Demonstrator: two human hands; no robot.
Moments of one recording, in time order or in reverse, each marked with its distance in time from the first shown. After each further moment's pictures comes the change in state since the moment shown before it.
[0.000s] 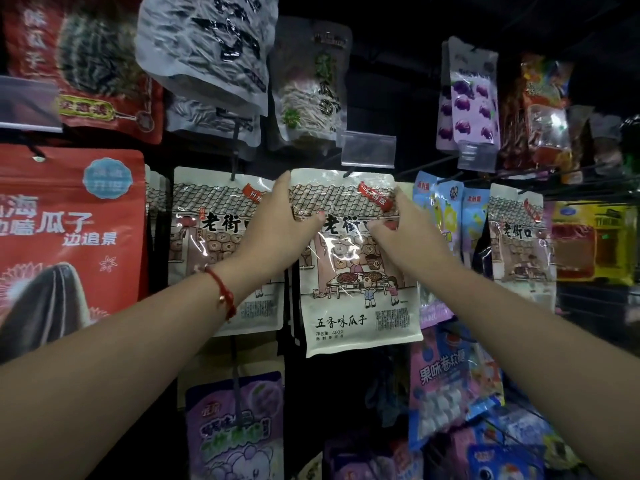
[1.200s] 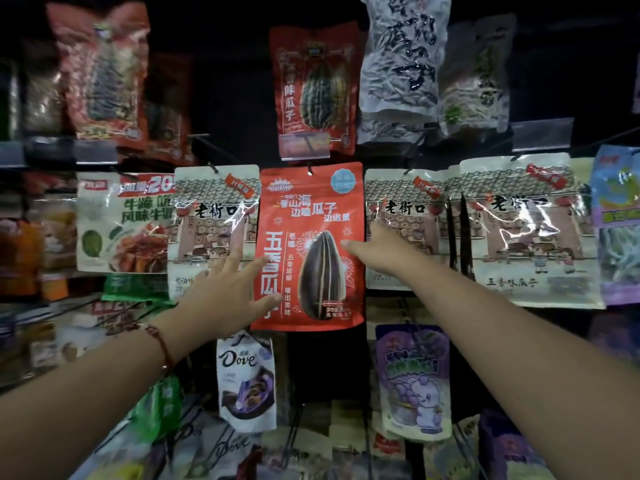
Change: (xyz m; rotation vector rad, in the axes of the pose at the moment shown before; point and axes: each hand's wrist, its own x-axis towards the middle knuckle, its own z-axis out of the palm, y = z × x) left_hand -0.214 -0.086 -0.274 1.107 -0.307 -0.380; right_hand -0.112 -0.218 0.091 0.420 -0.667 -0.053
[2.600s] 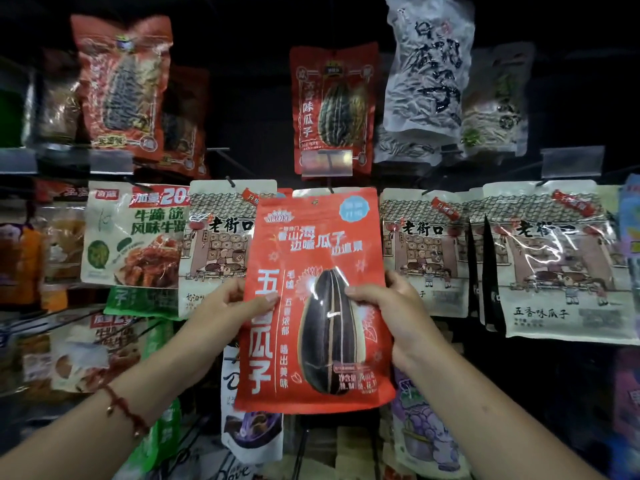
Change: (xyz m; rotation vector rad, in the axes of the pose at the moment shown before) left_hand -0.024 -0.009 -0.005 -1.441 0.009 -0.157; right_hand -0.052 0.002 0.051 0.992 0.015 0.011
